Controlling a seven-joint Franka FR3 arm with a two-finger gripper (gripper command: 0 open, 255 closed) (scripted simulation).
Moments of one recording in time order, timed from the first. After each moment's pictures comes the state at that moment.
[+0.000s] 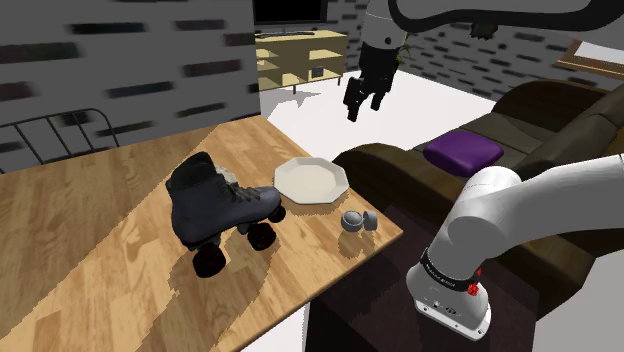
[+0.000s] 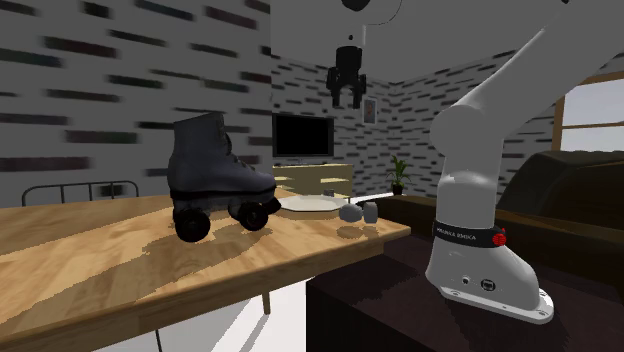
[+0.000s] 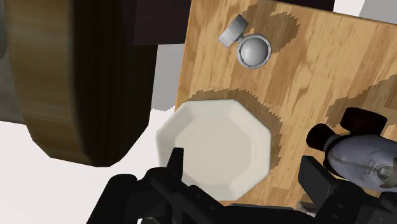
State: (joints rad) arm 0.01 -0.79 0.02 -2.38 -0.03 1.67 0.11
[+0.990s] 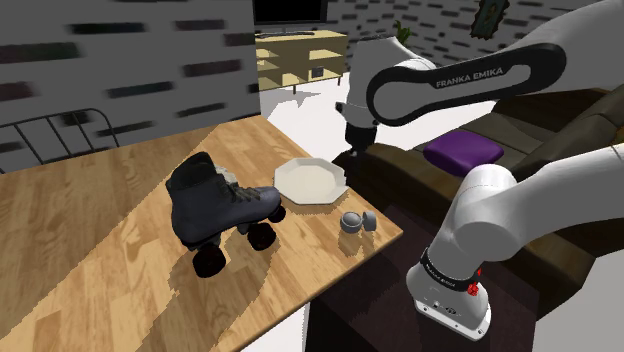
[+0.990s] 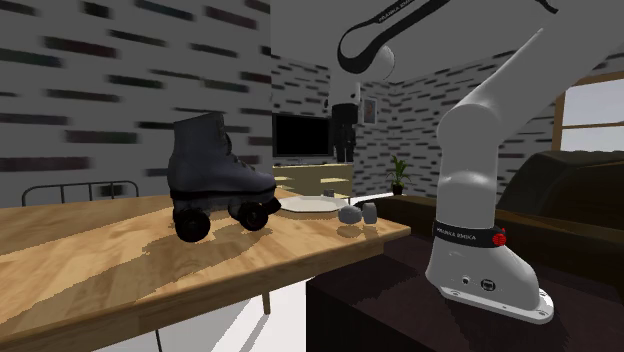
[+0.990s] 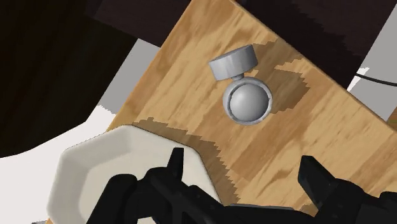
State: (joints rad) arm 0.16 -0.76 -0.05 -2.76 -0.02 1.96 -0.22
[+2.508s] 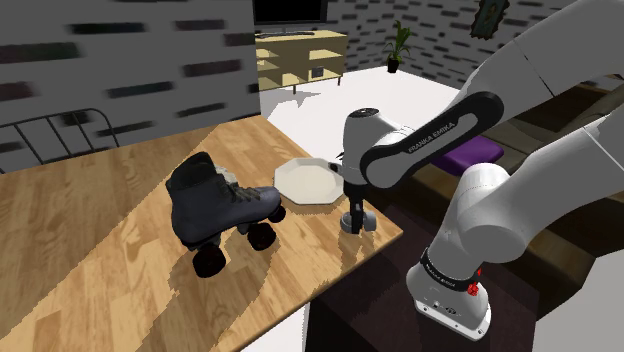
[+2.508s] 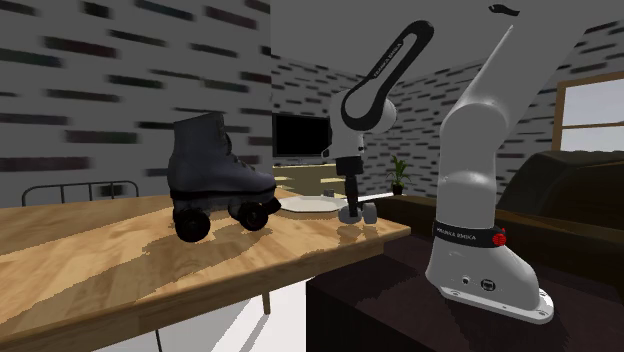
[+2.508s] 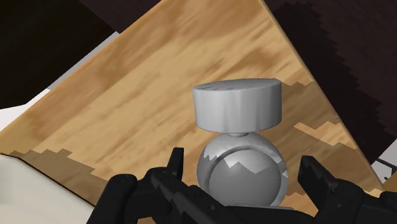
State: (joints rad) arm 0.26 -0.53 -0.12 -3.01 -0.03 2.36 -0.46
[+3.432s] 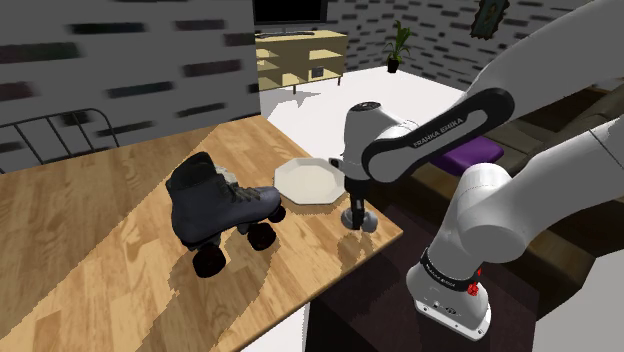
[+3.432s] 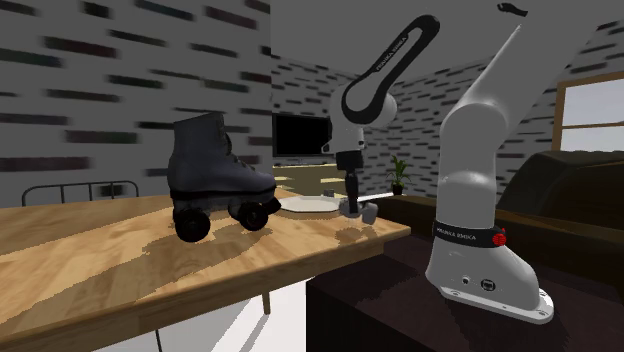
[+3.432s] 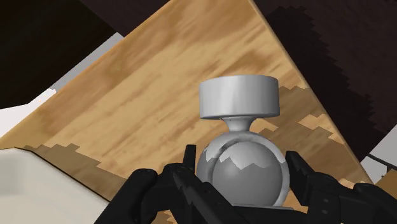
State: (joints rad) arm 0.26 -0.58 -0.12 -3.00 -0.04 2.30 -0.45
